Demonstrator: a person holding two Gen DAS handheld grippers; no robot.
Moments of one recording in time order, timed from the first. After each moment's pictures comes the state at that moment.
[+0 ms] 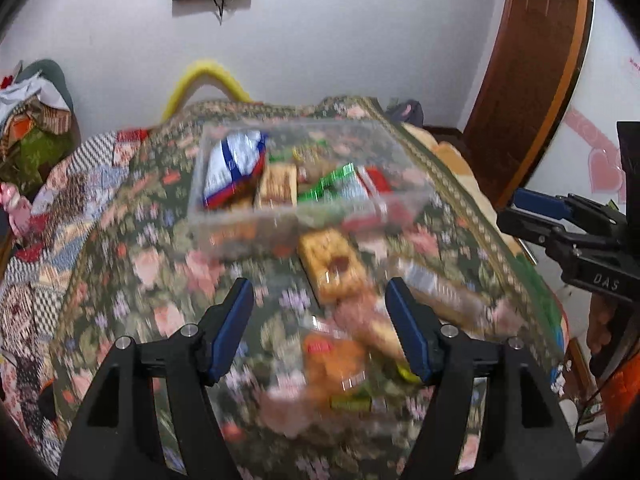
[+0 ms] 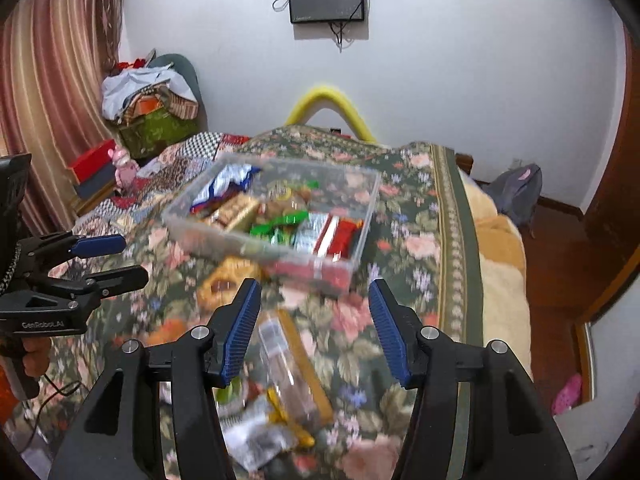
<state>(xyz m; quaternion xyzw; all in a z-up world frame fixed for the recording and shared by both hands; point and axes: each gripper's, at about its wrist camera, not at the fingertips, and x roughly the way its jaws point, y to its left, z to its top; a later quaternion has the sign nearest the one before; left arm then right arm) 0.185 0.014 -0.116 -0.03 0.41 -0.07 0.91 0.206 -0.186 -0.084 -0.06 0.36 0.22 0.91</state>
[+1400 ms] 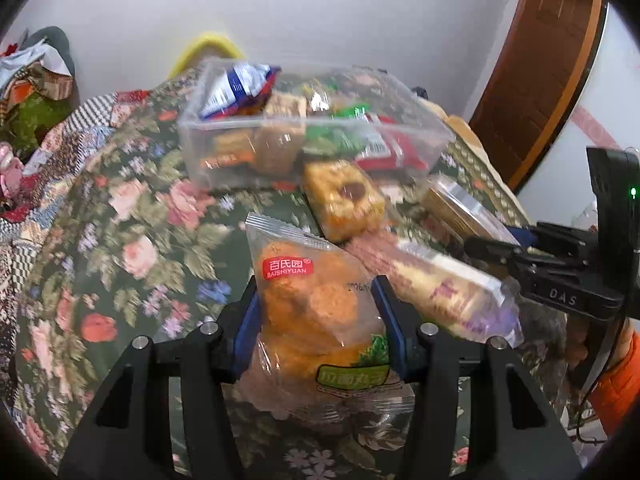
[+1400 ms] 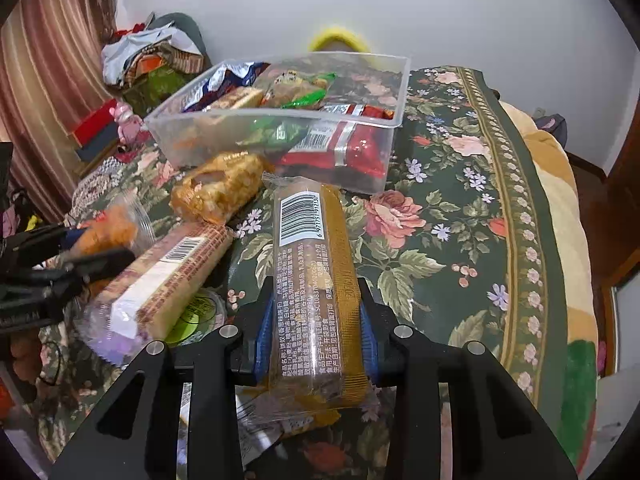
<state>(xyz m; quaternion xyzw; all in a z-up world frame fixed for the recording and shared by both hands) 0.173 0.024 -0.169 -0.06 0.42 -0.07 0.90 0.205 -0.182 -0.169 -0.05 0.43 0.24 0.87</state>
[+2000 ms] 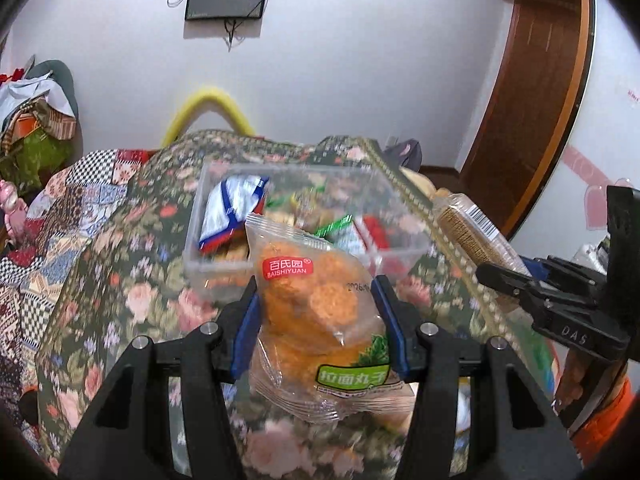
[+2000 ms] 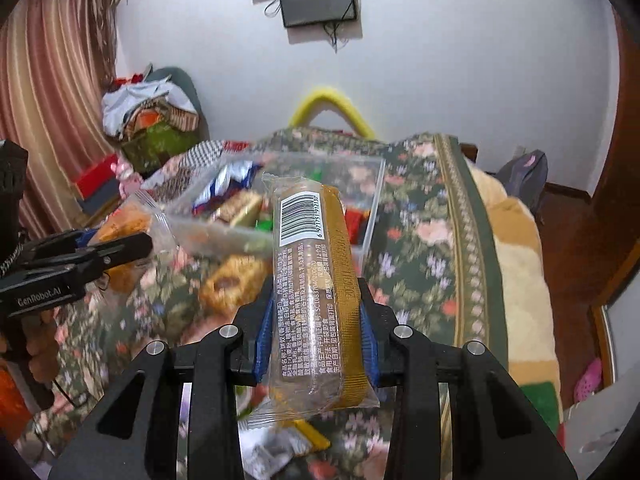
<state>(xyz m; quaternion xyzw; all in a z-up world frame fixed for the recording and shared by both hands) 0.209 0.020 -0.090 -0.07 0.33 -0.07 0.94 0.214 -0.191 -0.098 -0.02 0.34 0.22 0.91</state>
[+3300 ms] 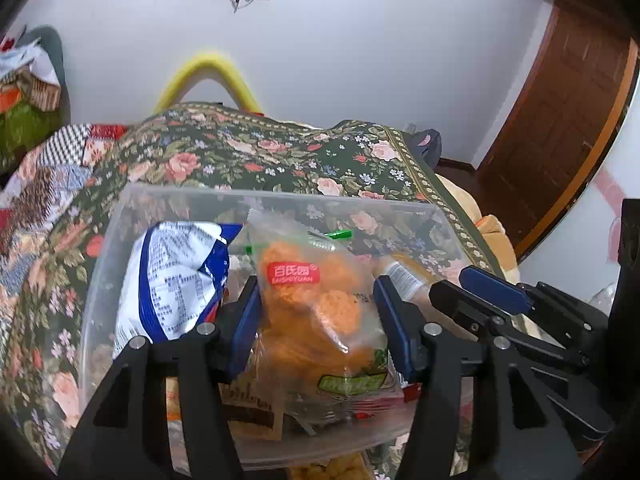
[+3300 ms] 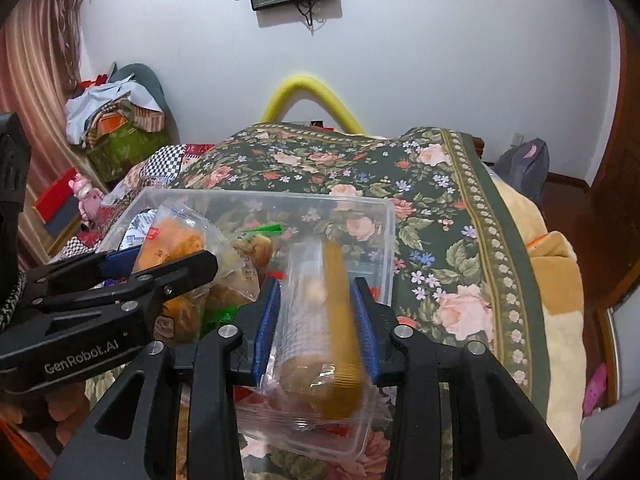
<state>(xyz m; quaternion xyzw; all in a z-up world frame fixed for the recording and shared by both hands) 0.376 0.020 -0.143 -0.11 0.39 -0.06 0.91 0.332 -0.151 -0.124 -0.01 0.37 0.19 0.91</state>
